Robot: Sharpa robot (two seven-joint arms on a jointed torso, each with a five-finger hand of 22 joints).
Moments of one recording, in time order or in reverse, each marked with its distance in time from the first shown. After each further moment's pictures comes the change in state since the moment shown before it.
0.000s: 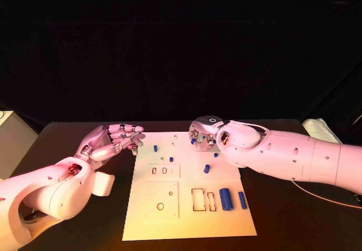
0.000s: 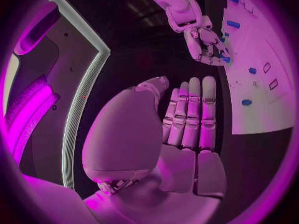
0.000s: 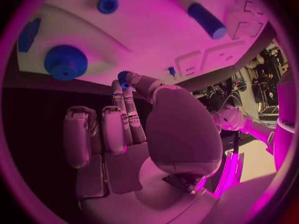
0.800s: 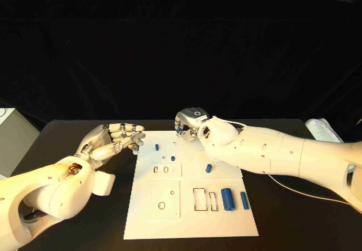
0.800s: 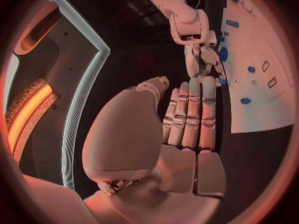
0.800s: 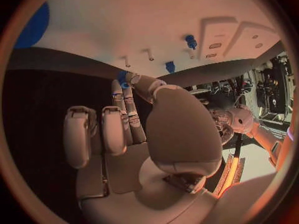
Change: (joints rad) left arm 0.005 0.006 0.000 0.002 -0.002 0.003 -0.002; left_hand 0.000 0.000 0.003 -0.003 0.000 -0.003 -0.003 0.004 0.002 0.000 0.000 0.000 0.001 0.000 0.000 0.000 0.002 0.000 0.000 0.000 0.006 0.004; right arm -0.001 0.193 0.006 -0.187 -0.028 -0.130 -0.047; right_hand 0.000 0.000 0.001 -0.004 0.001 0.003 0.004 0.004 0.004 0.000 0.000 -0.005 0.000 0.000 0.000 0.004 0.002 0.000 0.000 0.000 0.000 0.000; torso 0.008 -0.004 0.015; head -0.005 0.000
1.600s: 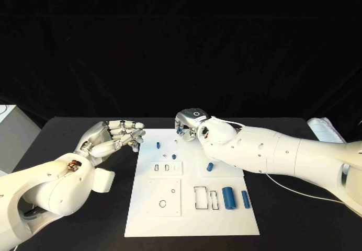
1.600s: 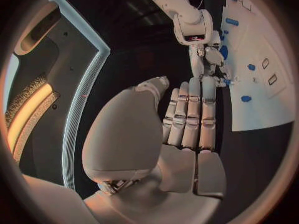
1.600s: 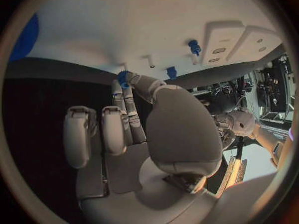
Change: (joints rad) left arm 0.010 -0.001 0.000 0.000 -0.003 0.002 -0.003; left_hand 0.000 0.000 0.000 0.000 0.000 0.000 0.000 0.000 0.001 0.000 0.000 0.000 0.001 0.000 0.000 0.000 0.001 0.000 -0.004 0.003 0.007 0.003; right arm -0.012 0.022 -0.001 -0.036 0.010 0.011 0.008; right_hand 0.000 0.000 0.000 0.000 -0.003 0.000 0.000 -0.002 0.004 0.000 0.000 -0.001 0.000 0.000 0.000 0.000 0.000 0.000 0.000 0.000 0.000 0.000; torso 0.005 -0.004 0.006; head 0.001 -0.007
